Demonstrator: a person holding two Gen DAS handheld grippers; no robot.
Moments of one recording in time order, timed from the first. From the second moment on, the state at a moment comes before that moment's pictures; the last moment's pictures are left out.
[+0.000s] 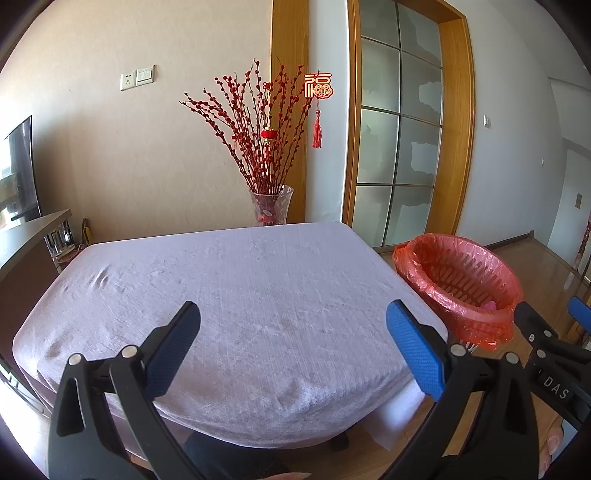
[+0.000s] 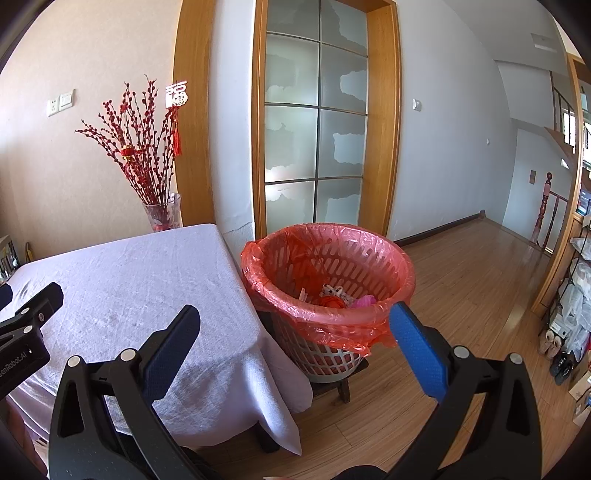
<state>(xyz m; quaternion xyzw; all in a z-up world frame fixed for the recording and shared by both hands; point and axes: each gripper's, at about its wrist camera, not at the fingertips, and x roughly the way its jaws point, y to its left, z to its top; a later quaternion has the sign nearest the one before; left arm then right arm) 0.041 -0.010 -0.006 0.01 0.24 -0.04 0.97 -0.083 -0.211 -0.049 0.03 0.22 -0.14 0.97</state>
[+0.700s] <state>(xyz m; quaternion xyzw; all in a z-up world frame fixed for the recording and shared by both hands) 0.041 -0.011 -0.008 0.01 0.24 -0.04 0.97 -0.083 -0.210 -0.050 0.03 0.22 -0.14 0.97</state>
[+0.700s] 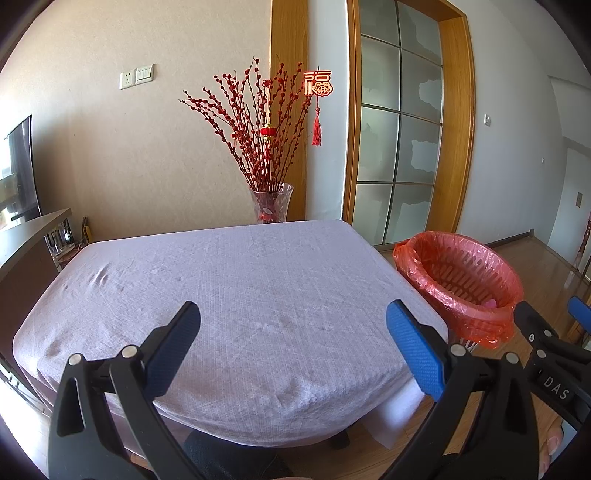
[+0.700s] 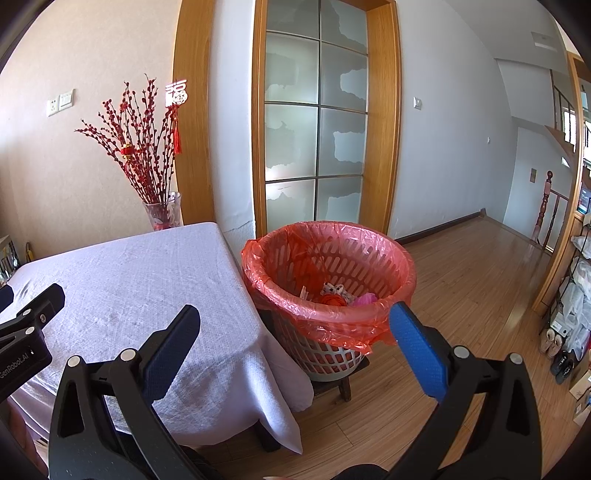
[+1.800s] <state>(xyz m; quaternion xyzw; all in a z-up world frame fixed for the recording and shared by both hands) 0.044 -0.011 -0.014 0.01 0.25 -0.04 0.97 -0.083 -0.210 -0.054 0.03 0.22 -0.14 0.96</state>
